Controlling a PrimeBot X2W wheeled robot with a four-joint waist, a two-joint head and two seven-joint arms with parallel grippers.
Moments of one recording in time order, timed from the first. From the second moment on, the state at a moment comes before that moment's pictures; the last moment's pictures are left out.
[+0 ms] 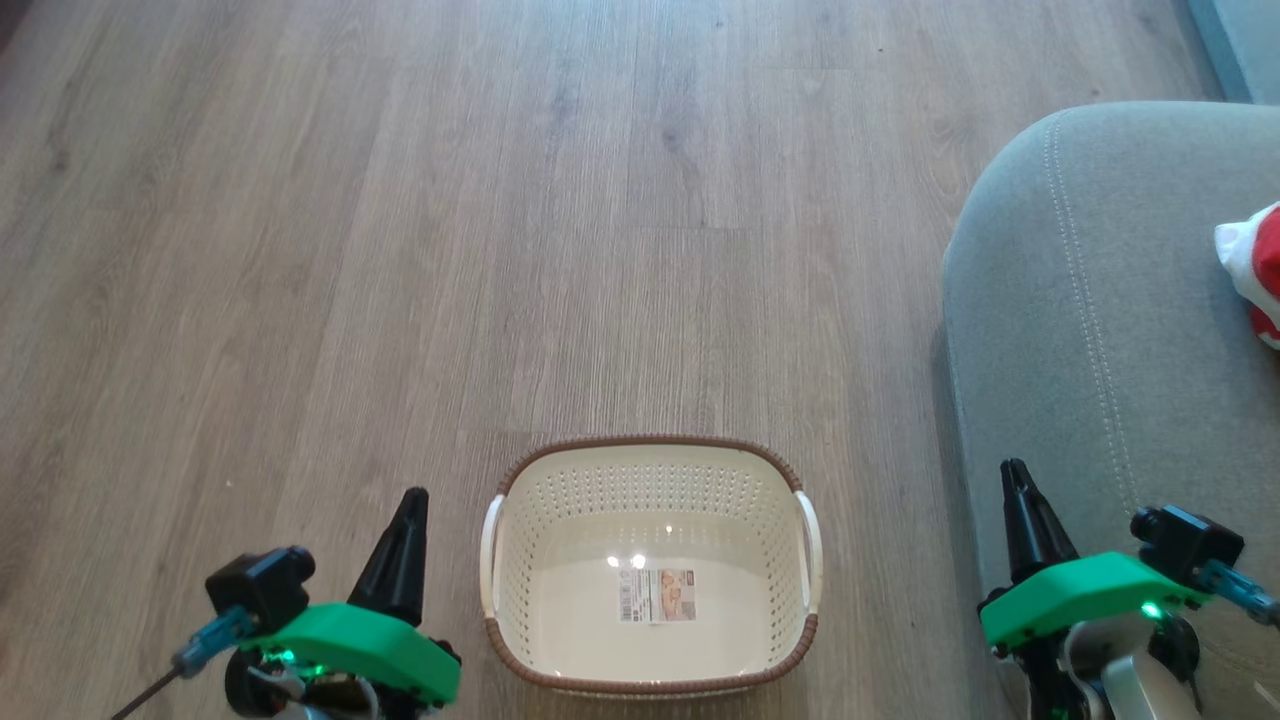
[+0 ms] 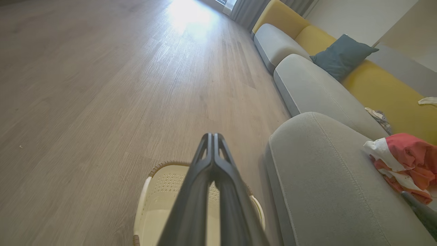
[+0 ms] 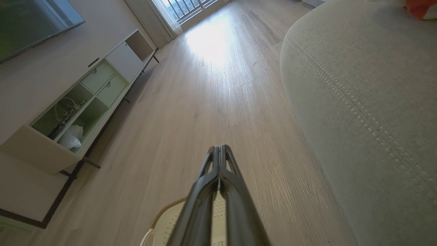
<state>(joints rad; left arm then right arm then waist) 0.00 0.06 -0.17 0.24 -0.58 -0.05 -0.19 -0.07 -0.06 0.00 0.42 0.60 0.13 -0.18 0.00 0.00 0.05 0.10</state>
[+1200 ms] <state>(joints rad) 0.00 0.06 -0.10 0.25 -0.97 -0.08 -0.10 -0.07 -0.06 -0.05 0.37 0.96 0.13 -0.07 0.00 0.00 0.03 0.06</state>
